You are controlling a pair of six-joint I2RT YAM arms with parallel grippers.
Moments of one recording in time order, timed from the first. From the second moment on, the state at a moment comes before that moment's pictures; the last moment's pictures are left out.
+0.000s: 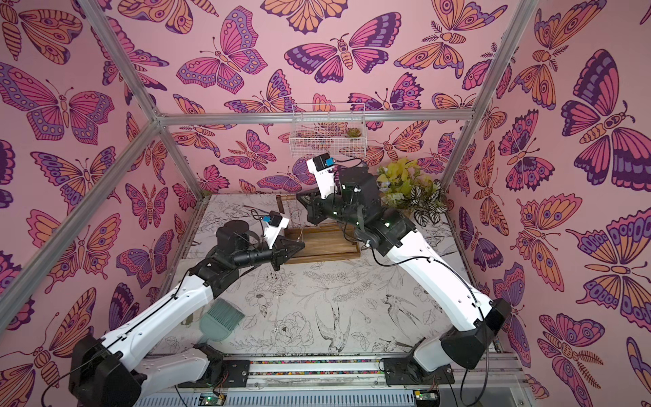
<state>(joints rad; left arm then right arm) -0.52 1.15 0.89 -0.06 0.63 -0.13 0.74 1.48 1.70 -0.45 -0.23 0.30</state>
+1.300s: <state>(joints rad) -0.78 0.87 0.53 -0.28 0.31 -0.40 0.77 1.45 1.18 -0.22 -0.32 0.44</state>
